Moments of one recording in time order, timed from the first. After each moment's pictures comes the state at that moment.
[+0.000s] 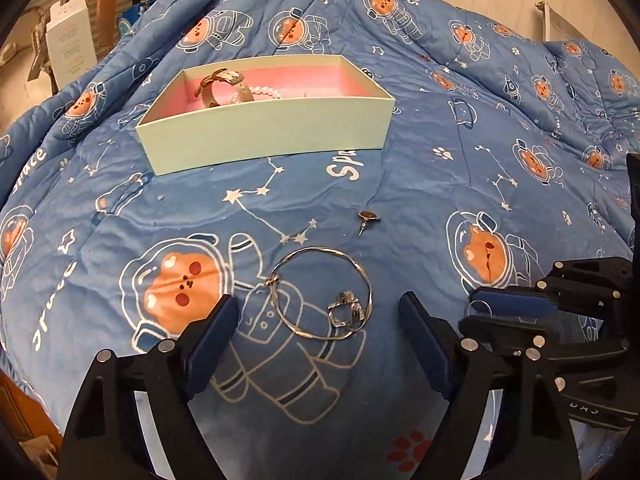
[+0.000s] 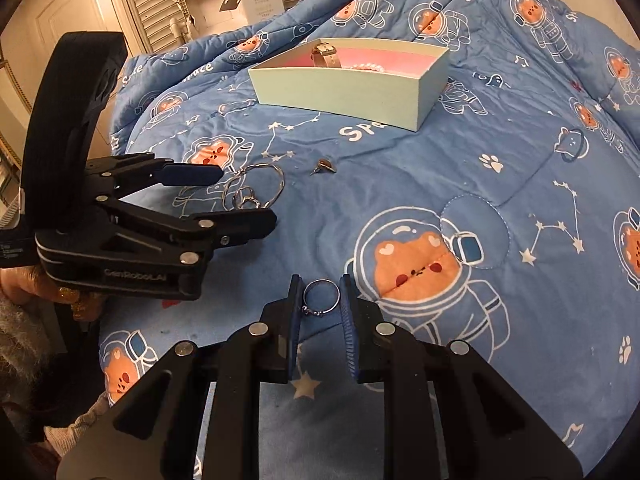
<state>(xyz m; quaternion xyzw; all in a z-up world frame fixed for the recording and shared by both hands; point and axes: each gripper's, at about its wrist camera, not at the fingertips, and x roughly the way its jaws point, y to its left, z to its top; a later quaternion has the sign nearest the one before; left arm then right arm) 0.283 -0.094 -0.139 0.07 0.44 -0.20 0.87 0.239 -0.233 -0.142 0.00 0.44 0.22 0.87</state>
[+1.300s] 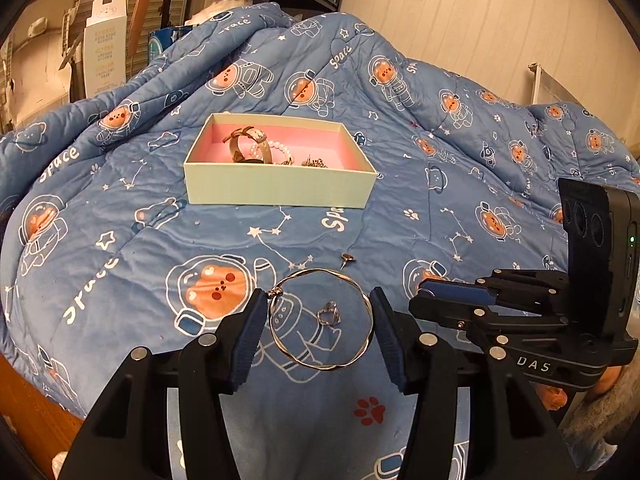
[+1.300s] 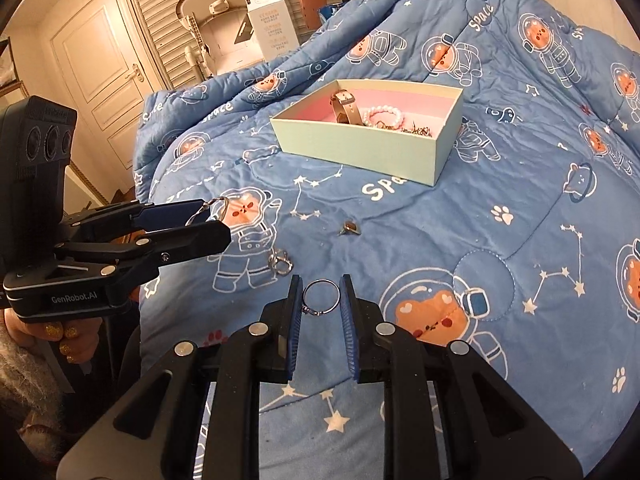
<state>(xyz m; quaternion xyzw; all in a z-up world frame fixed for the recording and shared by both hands) 0.248 -0.057 -0.087 -0.02 0.38 -0.22 0.90 0.249 -0.229 -0.105 0.03 0.39 0.25 0.88</state>
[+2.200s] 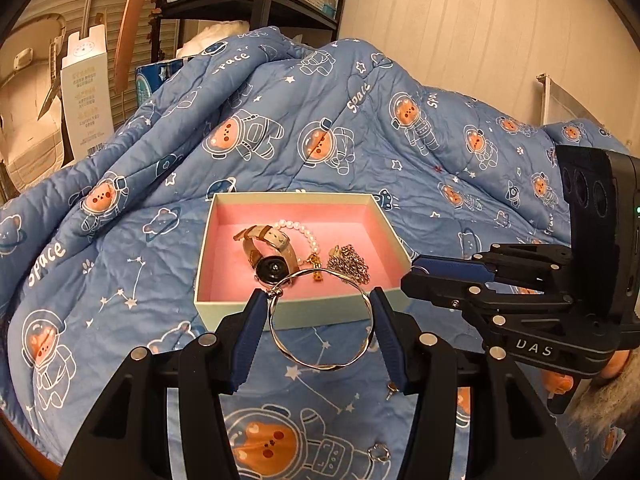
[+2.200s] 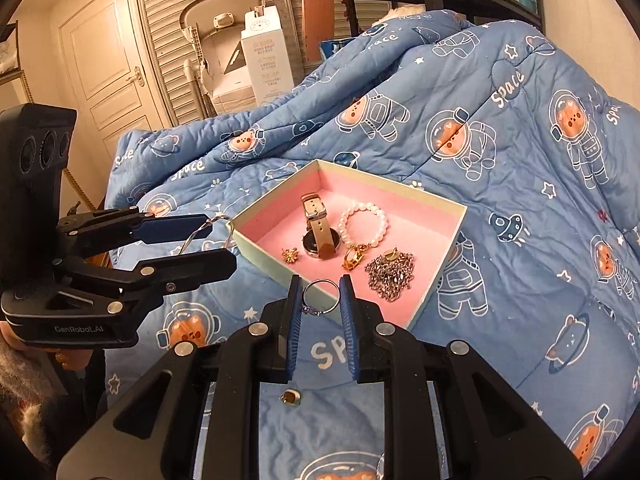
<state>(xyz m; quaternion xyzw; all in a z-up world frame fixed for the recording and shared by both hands) 0.355 -0.059 -0.049 0.00 0.35 -0.21 0.91 0.372 -0.219 -0.054 -0.01 0.36 0.25 0.90</state>
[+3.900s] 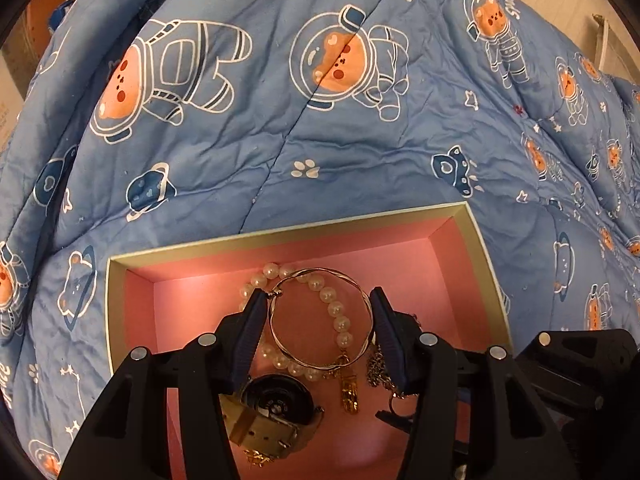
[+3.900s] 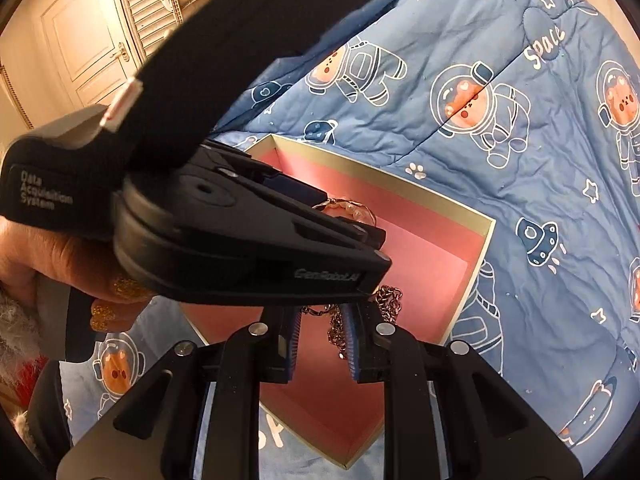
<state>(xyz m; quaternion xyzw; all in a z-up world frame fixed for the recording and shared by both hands) 0.543 -0.147 -0.113 0.09 0.53 -0.20 0.82 0.470 -0.205 -0.102 -0.02 0.42 0.25 0.87</state>
